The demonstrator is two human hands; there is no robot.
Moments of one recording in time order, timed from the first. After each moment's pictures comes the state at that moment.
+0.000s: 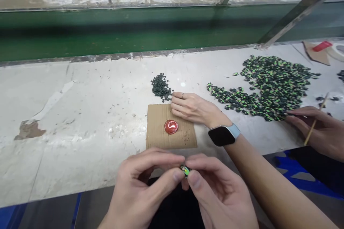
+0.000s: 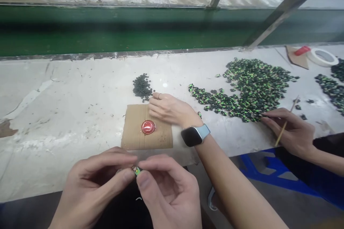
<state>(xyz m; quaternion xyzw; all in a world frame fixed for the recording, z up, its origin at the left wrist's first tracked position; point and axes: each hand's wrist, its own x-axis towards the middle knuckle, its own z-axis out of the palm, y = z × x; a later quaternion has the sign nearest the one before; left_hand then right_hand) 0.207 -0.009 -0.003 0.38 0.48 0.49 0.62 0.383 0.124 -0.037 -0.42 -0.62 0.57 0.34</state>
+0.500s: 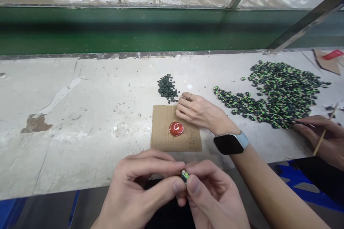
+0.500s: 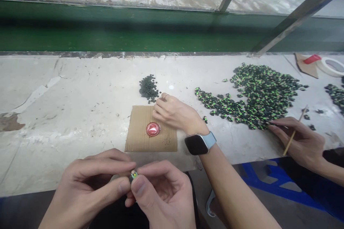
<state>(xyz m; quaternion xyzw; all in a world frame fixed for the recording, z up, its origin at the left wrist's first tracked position) 0.200 -0.013 0.013 0.26 0.50 0.49 0.67 0.370 0.135 -0.038 -0.43 -0.69 0.49 0.32</state>
